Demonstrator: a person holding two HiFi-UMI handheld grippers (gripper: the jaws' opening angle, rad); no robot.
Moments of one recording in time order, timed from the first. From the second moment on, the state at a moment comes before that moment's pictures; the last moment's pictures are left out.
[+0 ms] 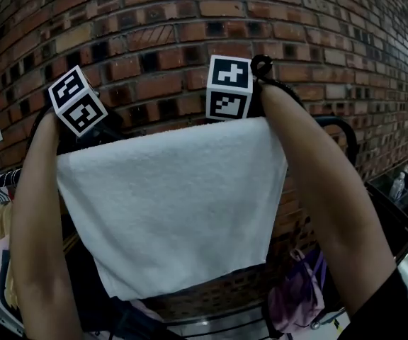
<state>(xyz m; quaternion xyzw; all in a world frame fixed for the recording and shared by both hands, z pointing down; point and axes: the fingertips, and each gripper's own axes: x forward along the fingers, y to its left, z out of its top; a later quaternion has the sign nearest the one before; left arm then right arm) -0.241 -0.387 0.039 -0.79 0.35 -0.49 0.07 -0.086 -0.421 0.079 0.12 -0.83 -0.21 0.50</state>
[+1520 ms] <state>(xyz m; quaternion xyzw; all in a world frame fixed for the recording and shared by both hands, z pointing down) -0.110 -0.179 0.281 -0.78 0.59 0.06 0.19 -0.085 -0.186 0.266 0.39 -0.90 -0.18 -0.10</state>
